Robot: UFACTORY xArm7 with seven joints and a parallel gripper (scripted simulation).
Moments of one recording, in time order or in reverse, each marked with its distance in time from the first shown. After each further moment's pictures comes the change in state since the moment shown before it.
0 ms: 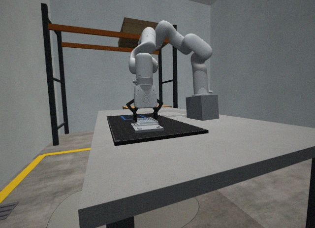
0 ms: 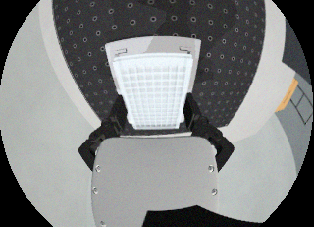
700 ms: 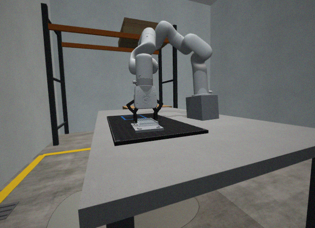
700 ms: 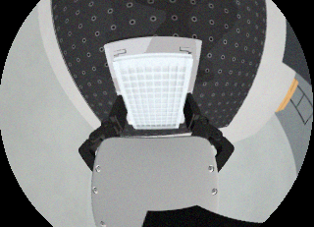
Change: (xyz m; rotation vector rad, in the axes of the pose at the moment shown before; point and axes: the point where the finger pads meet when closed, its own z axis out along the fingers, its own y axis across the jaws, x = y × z) arm 0.000 0.000 0.003 0.000 0.000 0.000
